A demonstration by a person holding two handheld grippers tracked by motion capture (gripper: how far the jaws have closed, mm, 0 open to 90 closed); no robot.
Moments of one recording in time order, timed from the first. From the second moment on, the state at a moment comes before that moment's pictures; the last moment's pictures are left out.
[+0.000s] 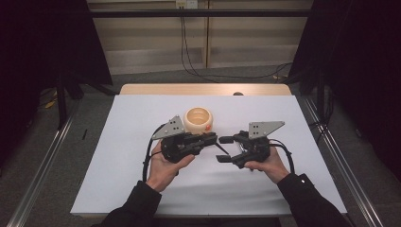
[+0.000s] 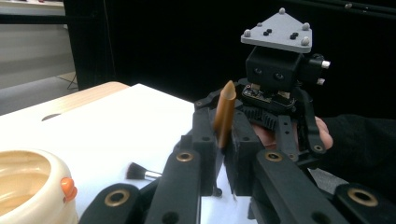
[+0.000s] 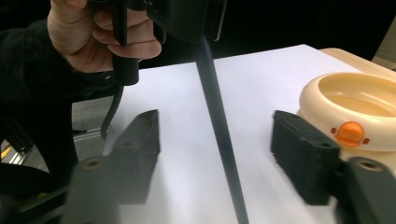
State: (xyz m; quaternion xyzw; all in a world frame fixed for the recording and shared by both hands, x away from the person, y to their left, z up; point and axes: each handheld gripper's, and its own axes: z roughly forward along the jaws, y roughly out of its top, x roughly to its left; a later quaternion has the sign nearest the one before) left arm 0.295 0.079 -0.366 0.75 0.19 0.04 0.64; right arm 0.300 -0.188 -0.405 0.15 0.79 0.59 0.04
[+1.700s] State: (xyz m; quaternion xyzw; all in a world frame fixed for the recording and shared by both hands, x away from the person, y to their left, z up) left arm 0.304 0.114 -0.356 0.75 0.23 0.07 0.61; right arm 0.253 -0.241 -0.411 0.30 0.73 0.57 0.22
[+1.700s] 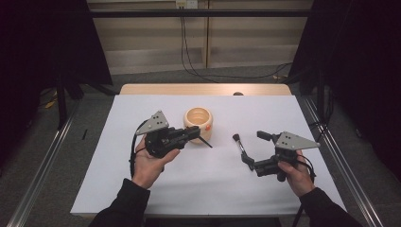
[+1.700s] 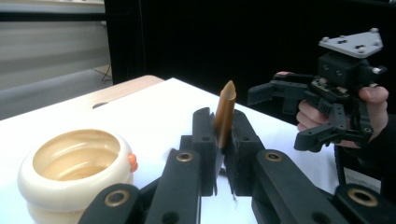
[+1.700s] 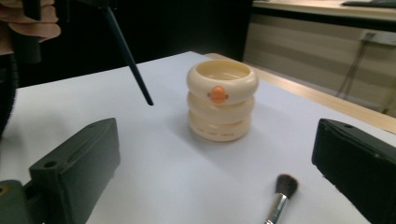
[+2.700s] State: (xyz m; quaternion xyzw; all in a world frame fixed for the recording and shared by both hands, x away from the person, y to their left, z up) left arm 0.329 0.143 -0.340 0.74 0.26 0.11 0.61; right arm 0.200 -0.288 -0.436 0.37 0.71 0.54 0.26
